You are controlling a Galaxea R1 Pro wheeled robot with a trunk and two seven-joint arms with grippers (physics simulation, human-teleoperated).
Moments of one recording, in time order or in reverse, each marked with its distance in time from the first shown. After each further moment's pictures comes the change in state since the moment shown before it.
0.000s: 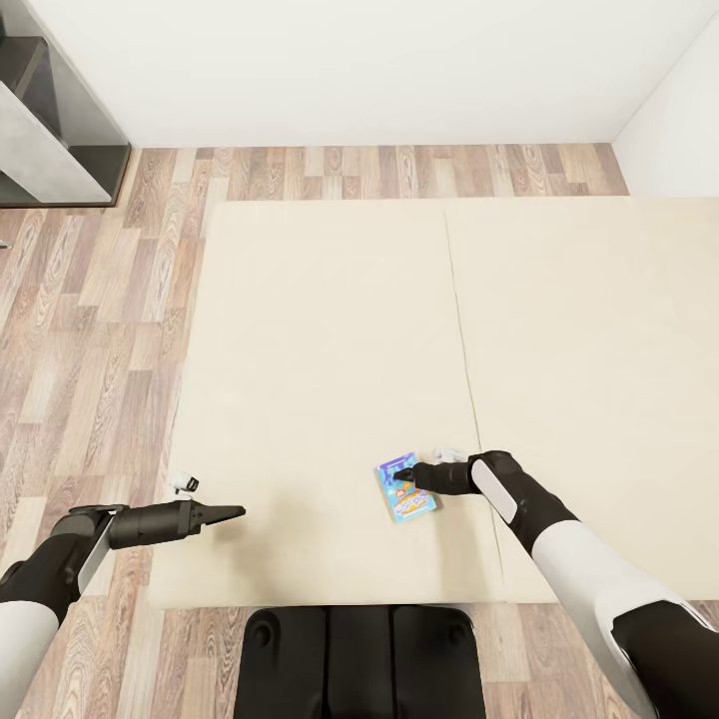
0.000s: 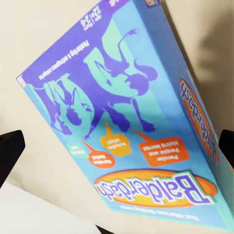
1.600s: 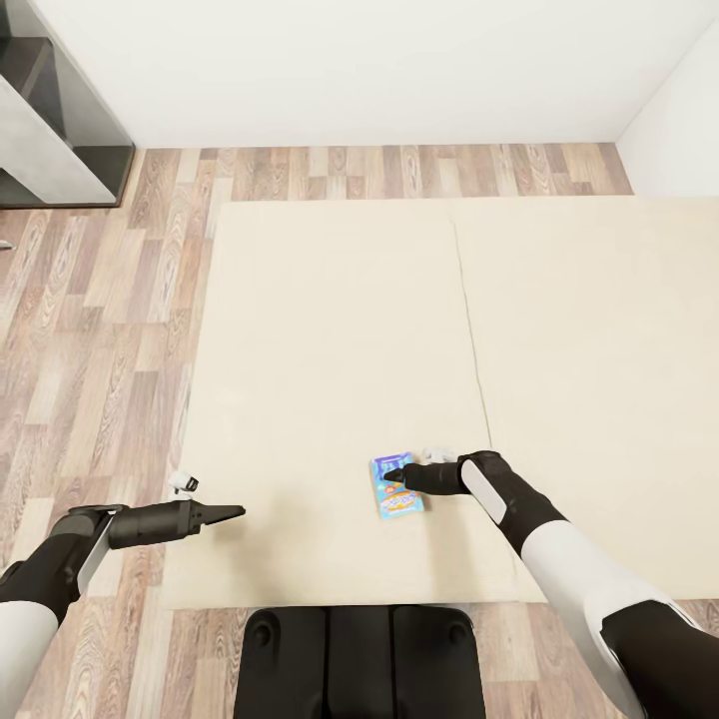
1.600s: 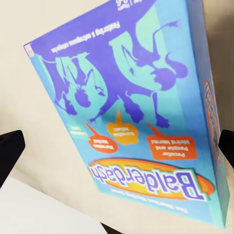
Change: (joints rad) left arm 0.000 0.001 0.001 0.000 0.000 0.000 0.000; right arm 0.000 0.036 0.000 0.000 0.014 -0.002 0.000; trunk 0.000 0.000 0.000
